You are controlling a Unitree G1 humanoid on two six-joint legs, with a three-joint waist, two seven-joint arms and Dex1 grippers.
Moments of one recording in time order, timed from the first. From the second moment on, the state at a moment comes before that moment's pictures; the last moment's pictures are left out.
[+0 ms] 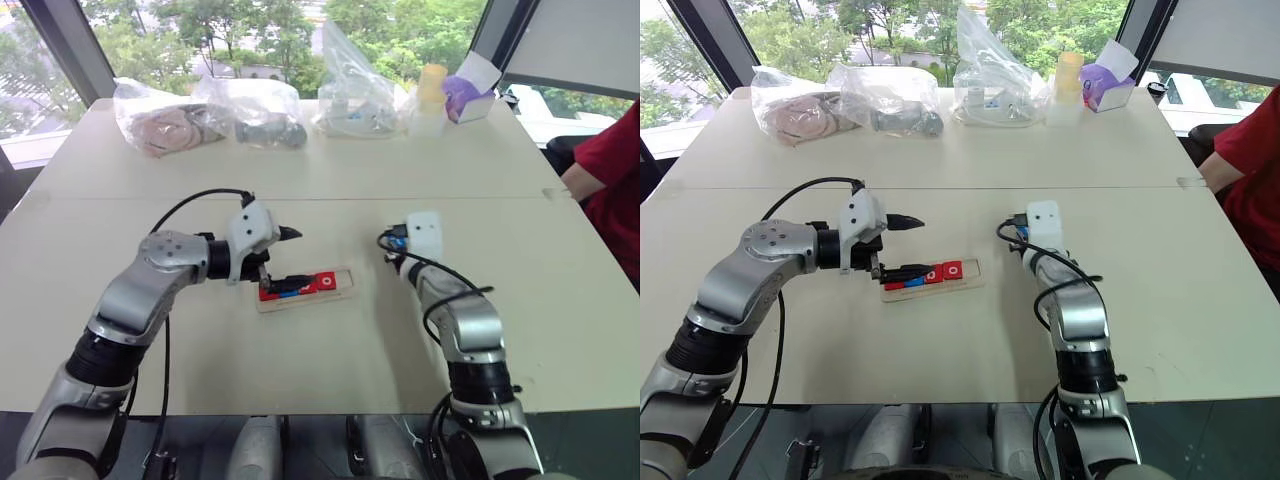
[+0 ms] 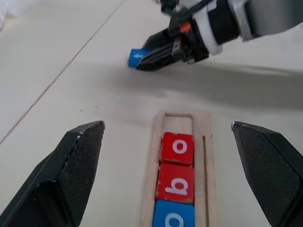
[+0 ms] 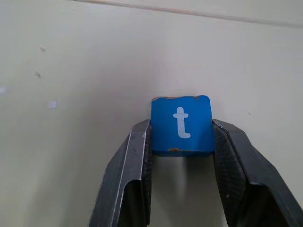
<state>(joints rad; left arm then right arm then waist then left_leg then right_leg) -0.51 0.67 -0.18 -0.24 -0.35 0.53 -0.98 -0.39 -0.10 -0.05 -0.19 0.01 0.92 0.02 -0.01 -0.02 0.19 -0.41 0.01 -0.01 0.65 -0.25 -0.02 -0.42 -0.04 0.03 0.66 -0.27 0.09</state>
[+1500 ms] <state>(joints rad) -0.47 0.93 -0.09 -0.34 -0.44 0.61 -1.21 -0.39 -0.82 0.00 0.35 0.22 0.08 1.32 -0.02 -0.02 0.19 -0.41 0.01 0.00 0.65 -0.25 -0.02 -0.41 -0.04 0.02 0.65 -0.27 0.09</state>
